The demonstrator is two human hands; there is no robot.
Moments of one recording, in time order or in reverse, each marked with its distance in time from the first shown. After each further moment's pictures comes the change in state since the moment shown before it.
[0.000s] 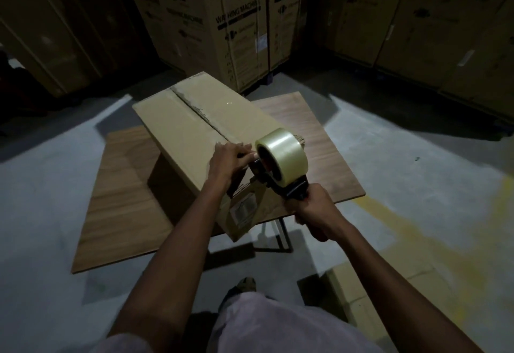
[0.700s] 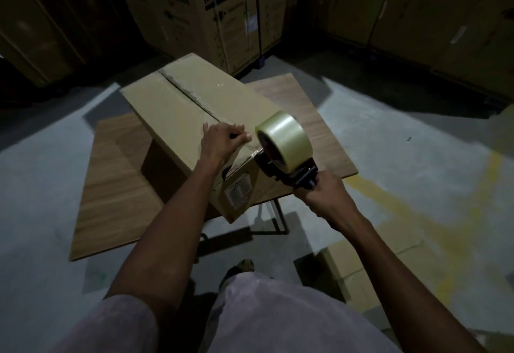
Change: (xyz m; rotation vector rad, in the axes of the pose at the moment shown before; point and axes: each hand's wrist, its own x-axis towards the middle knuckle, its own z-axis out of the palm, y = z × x) left_hand -0.009 0.005 -0.007 0.051 0.025 0.055; right_hand -0.039 0.005 -0.016 -0.161 0.090 -0.004
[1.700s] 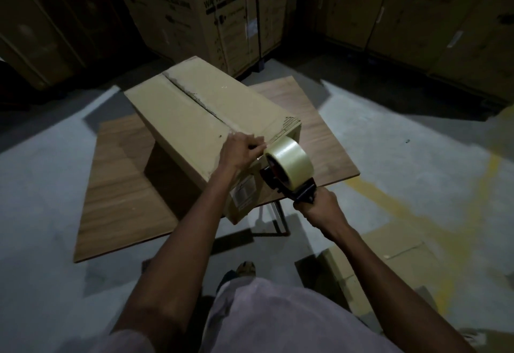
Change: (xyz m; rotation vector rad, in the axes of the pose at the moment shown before) left_hand -0.016 0.023 0.013 -0.187 -0.074 0.026; right_hand -0.003 0.023 0.029 -0.030 0.031 0.079
